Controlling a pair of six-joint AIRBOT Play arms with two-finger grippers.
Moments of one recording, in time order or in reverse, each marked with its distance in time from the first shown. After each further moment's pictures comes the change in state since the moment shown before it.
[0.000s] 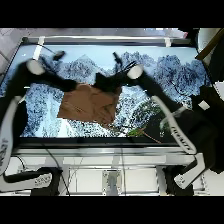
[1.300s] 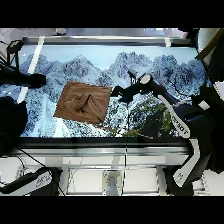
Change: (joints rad) left arm 0.221 0.165 -0.004 0.050 -0.065 0.029; right arm -0.251 -0.130 -0.177 0.019 0.171 -0.146
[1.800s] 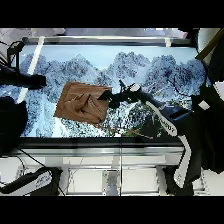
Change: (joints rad) left arm 0.000 0.000 0.000 0.000 -0.030 0.000; right arm 0.130 -0.125 0.006 0.340 -0.102 -0.111
